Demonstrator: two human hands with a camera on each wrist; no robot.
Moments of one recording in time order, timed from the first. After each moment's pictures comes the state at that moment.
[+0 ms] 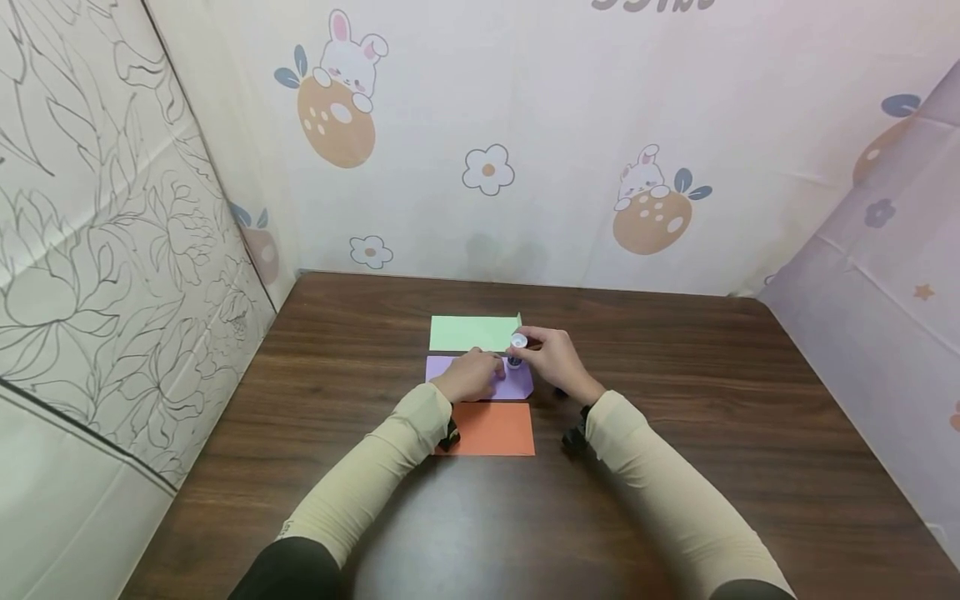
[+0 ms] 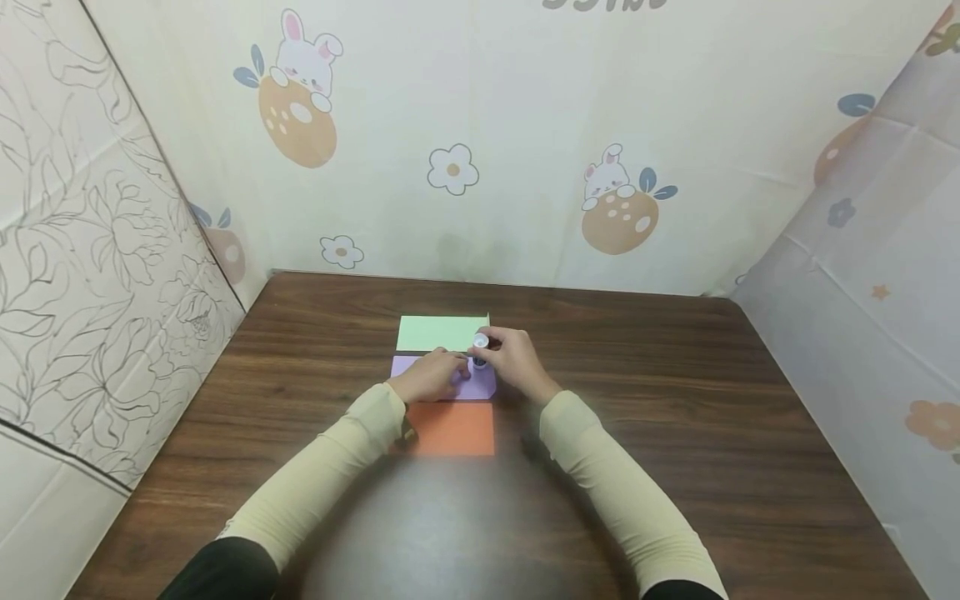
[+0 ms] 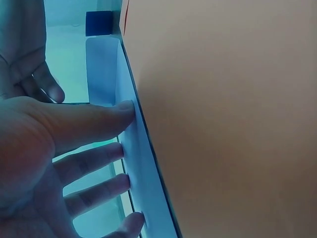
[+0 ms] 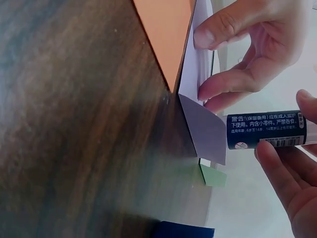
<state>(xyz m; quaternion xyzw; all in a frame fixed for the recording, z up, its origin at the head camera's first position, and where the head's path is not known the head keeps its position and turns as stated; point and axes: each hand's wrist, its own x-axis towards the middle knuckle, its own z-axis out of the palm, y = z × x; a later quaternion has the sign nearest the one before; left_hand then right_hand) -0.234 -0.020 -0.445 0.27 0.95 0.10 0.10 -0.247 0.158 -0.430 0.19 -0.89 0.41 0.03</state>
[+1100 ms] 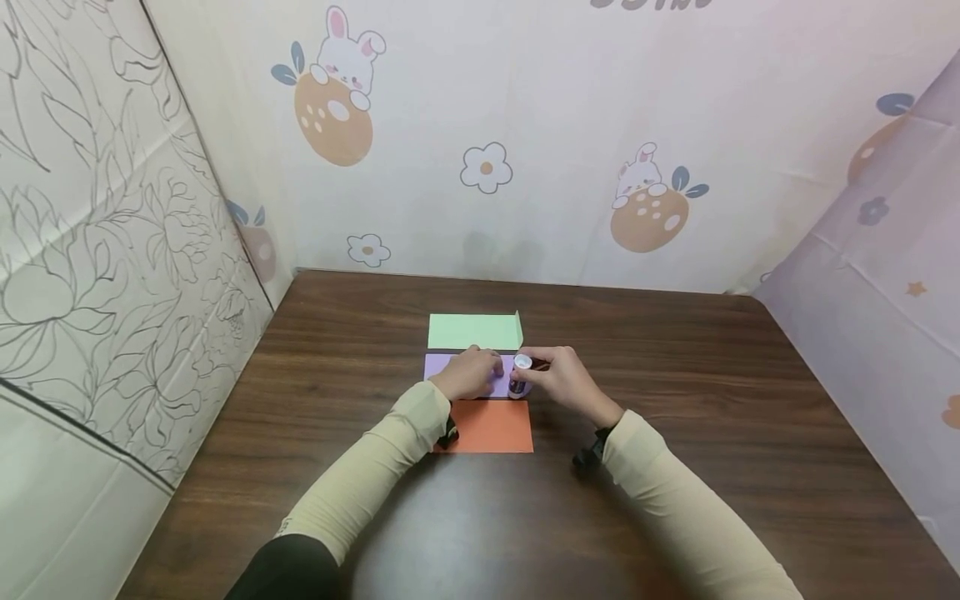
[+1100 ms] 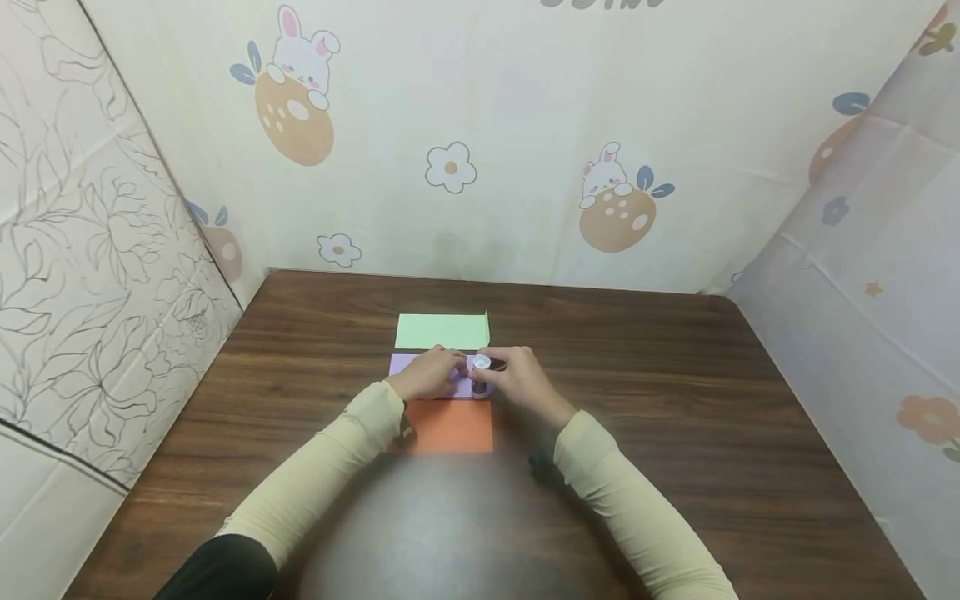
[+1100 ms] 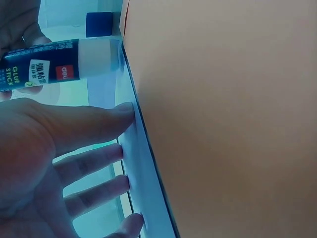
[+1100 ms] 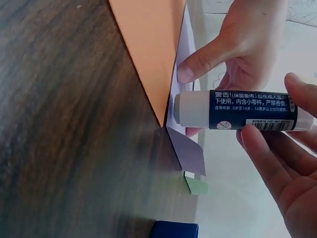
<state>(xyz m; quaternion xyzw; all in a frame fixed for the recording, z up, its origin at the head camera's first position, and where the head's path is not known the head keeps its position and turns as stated) -0.233 -0.021 -0.443 0.27 0.95 0.10 0.09 -0.209 0.168 -0.417 0.19 -0.89 0.40 -0.05</state>
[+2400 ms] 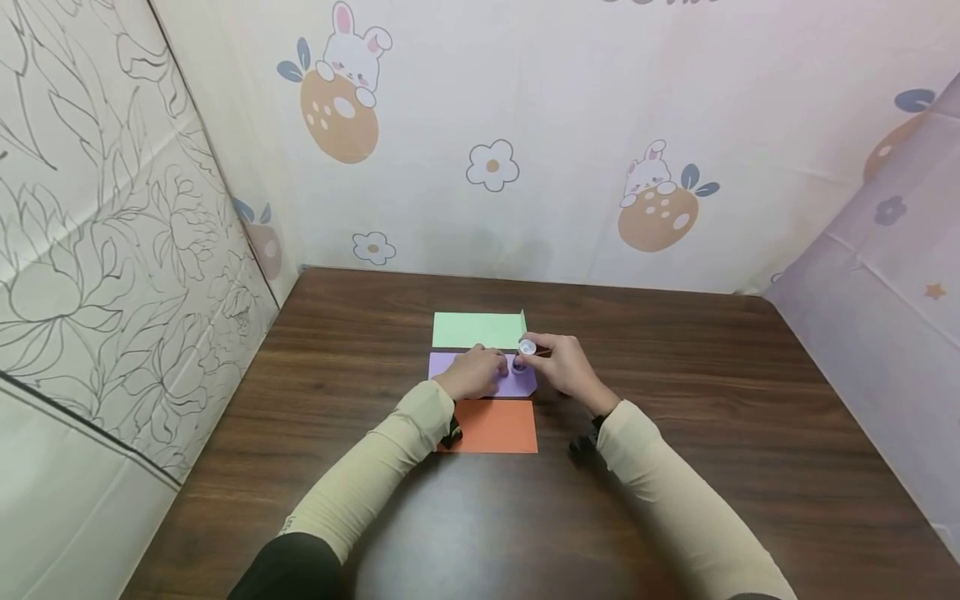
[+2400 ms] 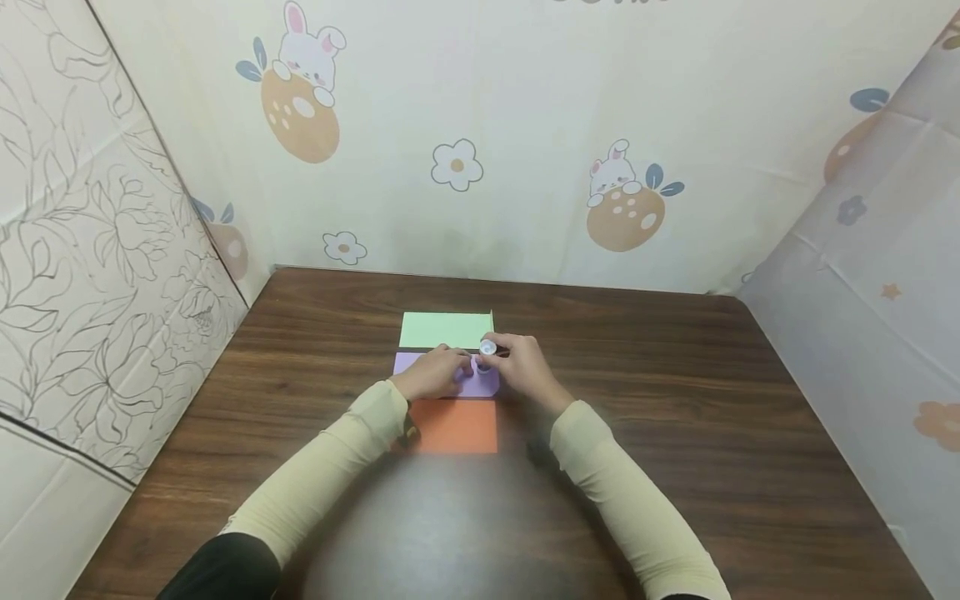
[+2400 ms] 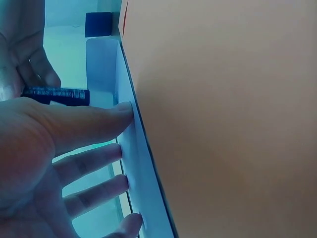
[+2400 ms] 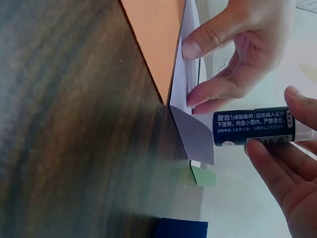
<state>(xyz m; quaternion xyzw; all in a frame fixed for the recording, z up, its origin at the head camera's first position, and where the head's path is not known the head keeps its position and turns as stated) -0.236 -0.022 -0.445 0.27 0.95 0.10 0.11 -0.233 0.165 -0.429 0.20 -0.90 0.40 0.02</state>
